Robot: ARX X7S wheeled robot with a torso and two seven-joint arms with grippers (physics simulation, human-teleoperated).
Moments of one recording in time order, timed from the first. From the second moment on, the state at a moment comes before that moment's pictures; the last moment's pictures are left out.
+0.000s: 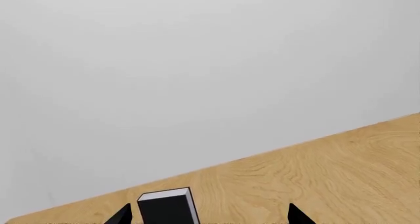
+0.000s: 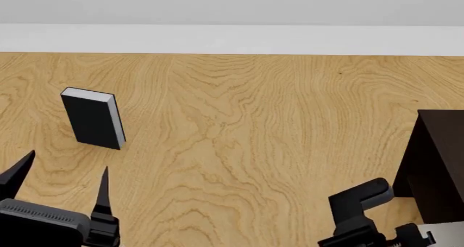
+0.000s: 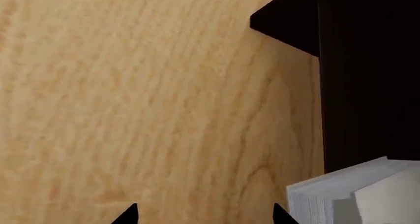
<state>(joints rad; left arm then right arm) -0.28 -0.49 0.46 0.24 -0.26 -0.18 -0.40 1.03 0.15 -0.59 1.27 0.17 0.77 0.17</state>
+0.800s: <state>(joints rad) -0.28 -0.48 0.48 0.22 -0.25 -0.18 -0.40 1.03 0.22 -0.52 1.29 0.11 0.82 0.23</state>
